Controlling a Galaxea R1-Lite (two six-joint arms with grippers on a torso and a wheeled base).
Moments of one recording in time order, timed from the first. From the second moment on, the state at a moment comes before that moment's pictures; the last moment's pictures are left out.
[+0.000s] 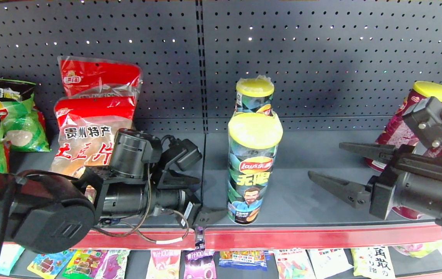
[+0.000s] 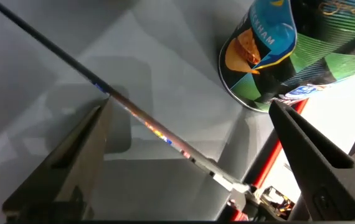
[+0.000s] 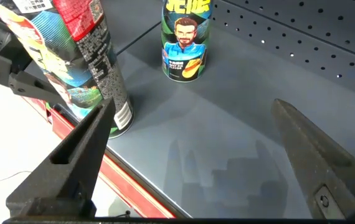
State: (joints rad) left arm -0.60 1.78 -0.80 -0.41 -0.32 0.13; right arm 0.56 1.27 -0.60 -0.46 0.07 -0.13
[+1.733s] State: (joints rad) left arm -0.34 0.82 -0.42 0.03 -0.01 0.01; right arm 0.37 0.50 -0.42 0.28 0.03 -0.12
